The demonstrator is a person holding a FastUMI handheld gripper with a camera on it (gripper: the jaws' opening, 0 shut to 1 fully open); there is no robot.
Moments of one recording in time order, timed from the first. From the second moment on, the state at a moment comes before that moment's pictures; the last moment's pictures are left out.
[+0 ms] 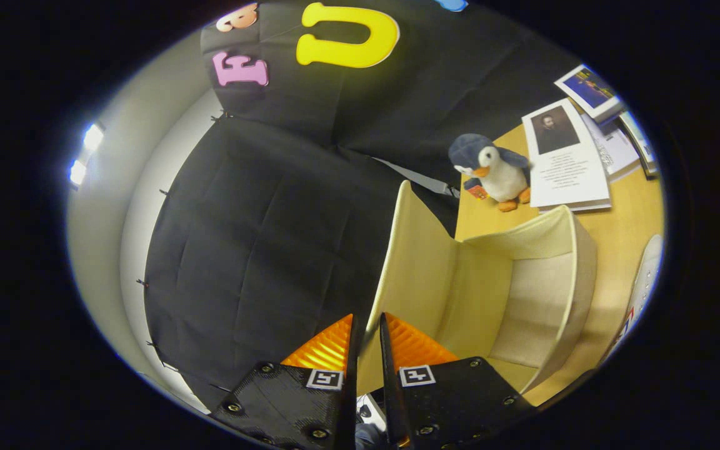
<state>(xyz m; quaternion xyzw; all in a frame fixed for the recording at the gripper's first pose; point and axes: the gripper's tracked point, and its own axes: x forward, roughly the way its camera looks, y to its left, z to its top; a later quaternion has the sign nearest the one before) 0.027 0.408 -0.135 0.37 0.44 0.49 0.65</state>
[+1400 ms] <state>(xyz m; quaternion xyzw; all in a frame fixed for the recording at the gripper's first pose) 0.041 0.427 -0.150 0.19 0.39 0.46 0.78</state>
